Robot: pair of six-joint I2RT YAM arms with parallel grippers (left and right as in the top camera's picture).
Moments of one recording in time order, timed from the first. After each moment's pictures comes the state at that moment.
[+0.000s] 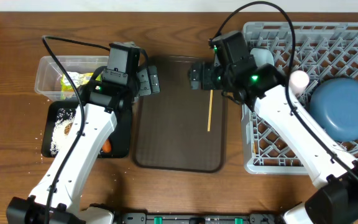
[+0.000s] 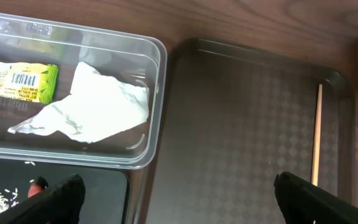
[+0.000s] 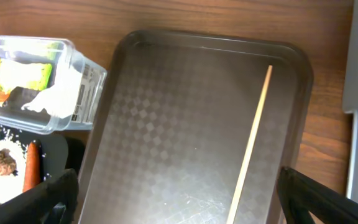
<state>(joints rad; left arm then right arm) -0.27 1.46 1.25 -0.71 -0.11 -0.38 0.52 1.68 1.48 -0.68 -0.06 0.47</state>
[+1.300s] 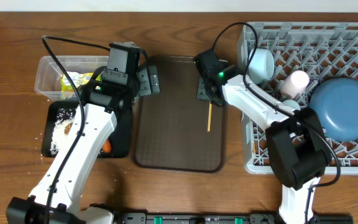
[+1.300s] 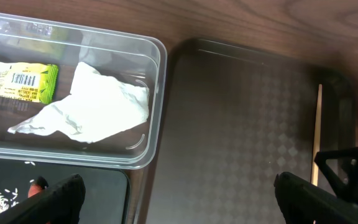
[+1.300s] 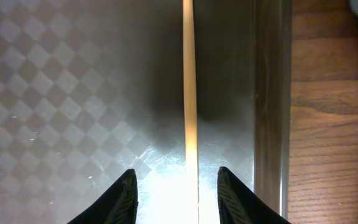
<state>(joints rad) -0.27 1.46 1.25 -0.71 -0.11 -0.38 0.52 2.05 1.48 -0.68 0.13 0.66</state>
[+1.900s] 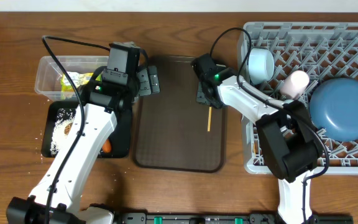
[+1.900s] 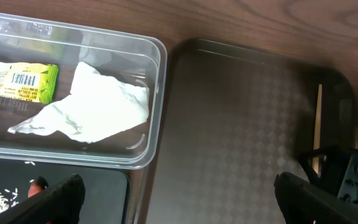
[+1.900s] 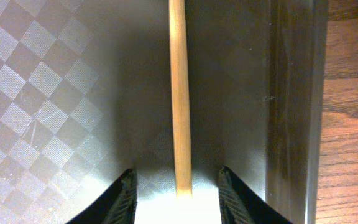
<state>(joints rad) -0.27 1.46 1.25 -0.71 -0.11 -0.38 0.52 2.13 1.48 -0.66 0.14 0.67</state>
